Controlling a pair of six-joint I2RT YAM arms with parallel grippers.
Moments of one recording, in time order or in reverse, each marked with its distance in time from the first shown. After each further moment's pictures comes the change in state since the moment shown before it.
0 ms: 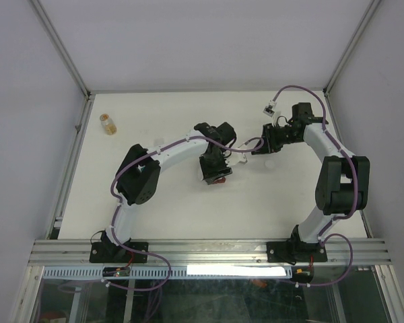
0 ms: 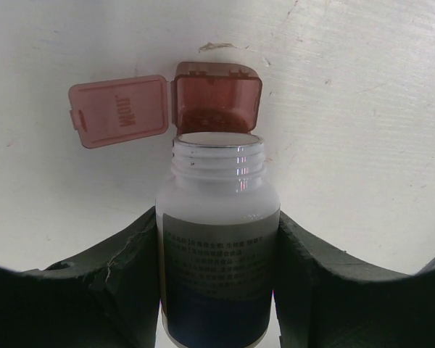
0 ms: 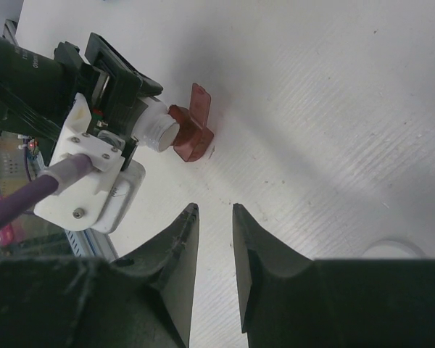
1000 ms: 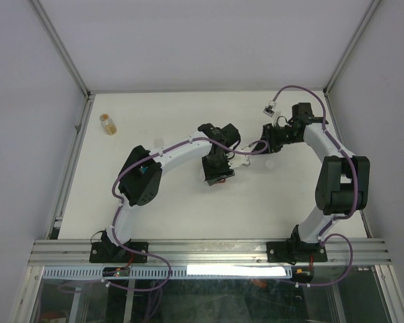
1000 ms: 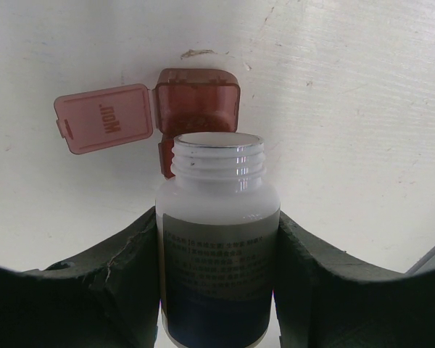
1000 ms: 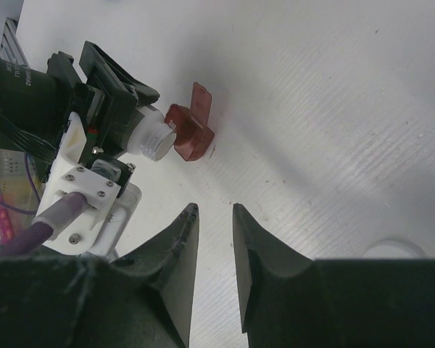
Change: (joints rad) left arm -0.030 0.016 0.043 -0.047 -0.028 0.000; right arm 0.000 0.000 0.000 -0.004 -0.003 -0.007
